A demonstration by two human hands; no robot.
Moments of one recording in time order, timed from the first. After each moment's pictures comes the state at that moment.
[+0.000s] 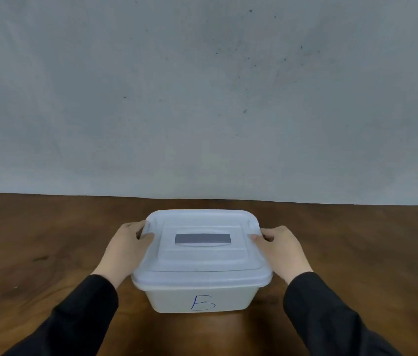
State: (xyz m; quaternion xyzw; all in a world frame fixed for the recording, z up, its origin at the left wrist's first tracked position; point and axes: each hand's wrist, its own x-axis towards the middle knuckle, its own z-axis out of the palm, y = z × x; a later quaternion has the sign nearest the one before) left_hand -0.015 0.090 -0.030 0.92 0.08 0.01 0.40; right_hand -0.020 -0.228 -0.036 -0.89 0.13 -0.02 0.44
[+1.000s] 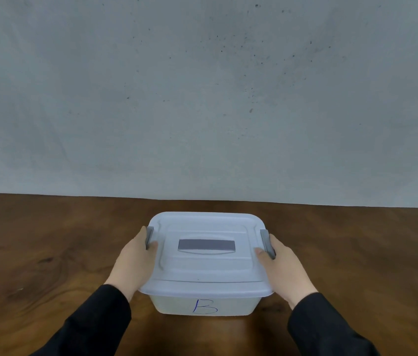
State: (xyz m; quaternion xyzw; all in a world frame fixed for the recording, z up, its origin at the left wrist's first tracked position) left_hand -0.016 0.068 -0.039 0.91 0.14 -0.01 0.40; right_hand -0.029 -0.223 -0.055 -0.87 0.08 0.01 0.49
